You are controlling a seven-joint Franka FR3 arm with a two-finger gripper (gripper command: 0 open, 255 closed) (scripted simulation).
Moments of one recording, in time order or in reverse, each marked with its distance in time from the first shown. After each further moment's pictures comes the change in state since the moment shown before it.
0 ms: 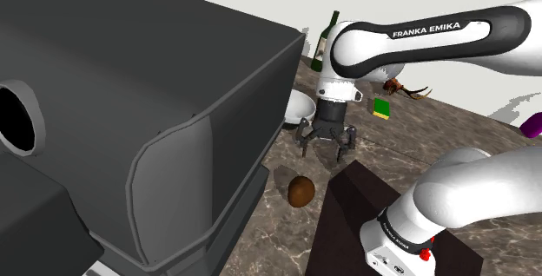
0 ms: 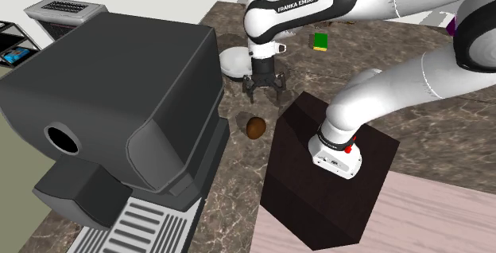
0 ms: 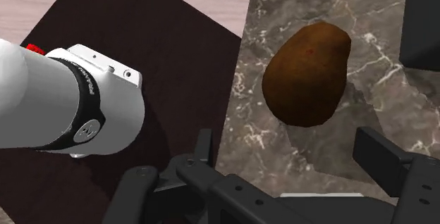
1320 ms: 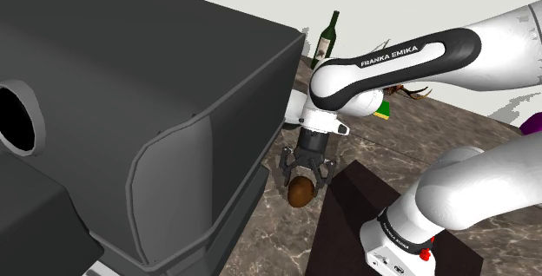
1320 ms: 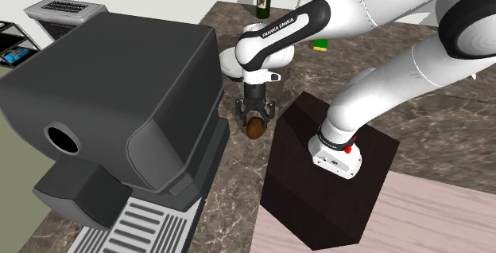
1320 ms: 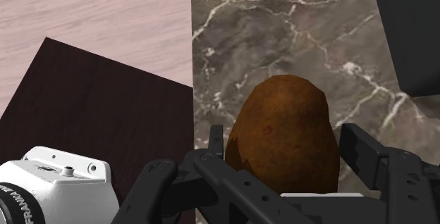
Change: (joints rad) arm 0.055 0.132 0.119 -0.099 0.283 0.218 0.206
